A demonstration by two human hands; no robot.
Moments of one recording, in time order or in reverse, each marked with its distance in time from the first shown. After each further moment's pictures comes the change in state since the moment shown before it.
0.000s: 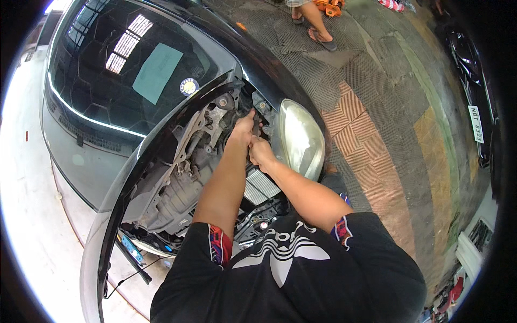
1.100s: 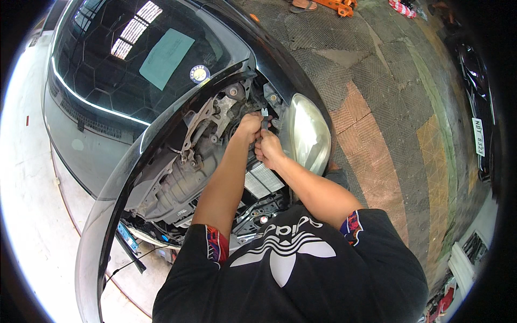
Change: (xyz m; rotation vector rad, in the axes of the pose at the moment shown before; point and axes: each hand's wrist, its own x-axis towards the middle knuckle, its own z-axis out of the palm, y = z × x) left_hand -0.040 -0.002 -0.004 0.110 -0.048 0.088; right_hand -0.026 -0.016 0.007 0.209 -0.064 0.120
